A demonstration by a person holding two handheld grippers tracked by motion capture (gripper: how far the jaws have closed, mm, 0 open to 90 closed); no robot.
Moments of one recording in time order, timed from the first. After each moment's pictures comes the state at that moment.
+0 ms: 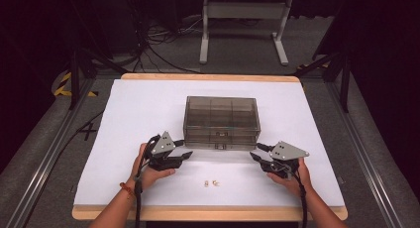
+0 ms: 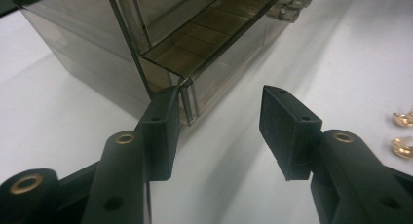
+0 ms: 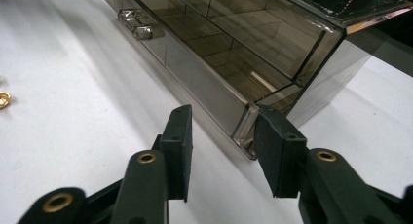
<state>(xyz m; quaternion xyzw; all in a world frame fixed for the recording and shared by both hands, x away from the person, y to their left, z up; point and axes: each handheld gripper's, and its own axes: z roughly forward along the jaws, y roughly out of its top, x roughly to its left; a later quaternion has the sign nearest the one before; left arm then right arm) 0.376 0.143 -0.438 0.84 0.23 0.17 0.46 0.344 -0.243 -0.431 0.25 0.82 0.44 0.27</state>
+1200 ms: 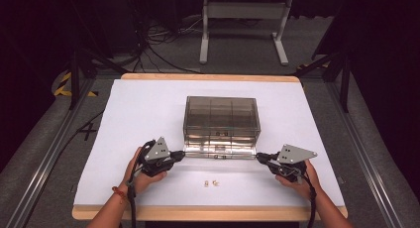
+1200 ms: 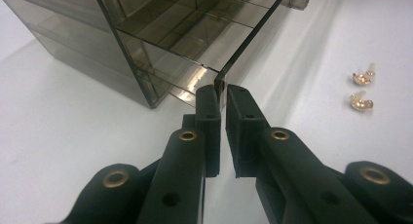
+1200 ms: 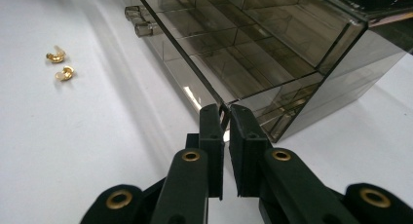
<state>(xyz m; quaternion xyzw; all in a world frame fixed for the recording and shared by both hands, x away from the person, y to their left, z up) 0.359 0.159 -0.436 0.86 0.20 0.14 0.44 0.334 -0.258 -0.422 0.20 0.85 0.44 0.22</state>
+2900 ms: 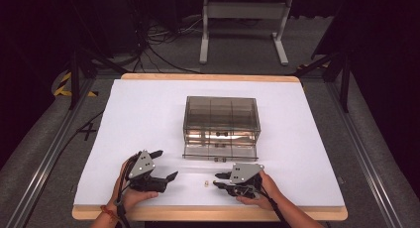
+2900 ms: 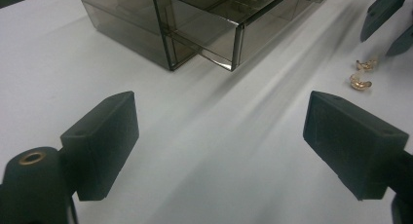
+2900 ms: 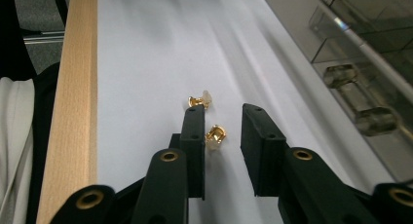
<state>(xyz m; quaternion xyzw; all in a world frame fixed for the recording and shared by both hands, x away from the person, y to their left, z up) 0.325 0.189 -0.456 0.82 0.26 0.18 0.48 0.312 -0.143 -0.447 0.10 0.89 0.42 0.13</state>
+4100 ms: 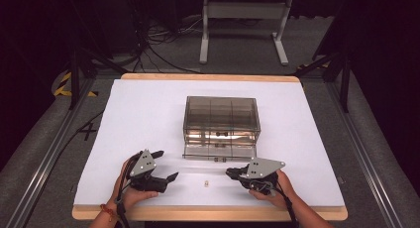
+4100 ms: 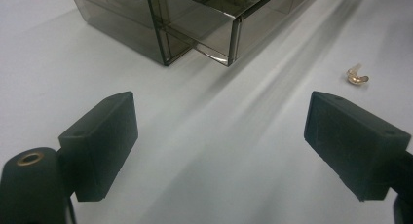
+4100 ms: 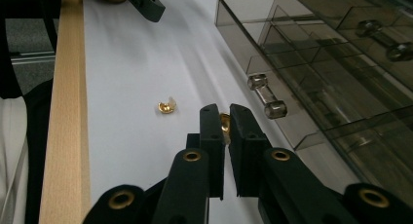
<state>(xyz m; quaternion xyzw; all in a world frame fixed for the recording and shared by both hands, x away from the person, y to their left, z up) 0.328 0.188 -0.456 0.83 0.26 0.17 0.47 0.308 -0.179 -0.419 0.13 0.87 0.45 0.16</state>
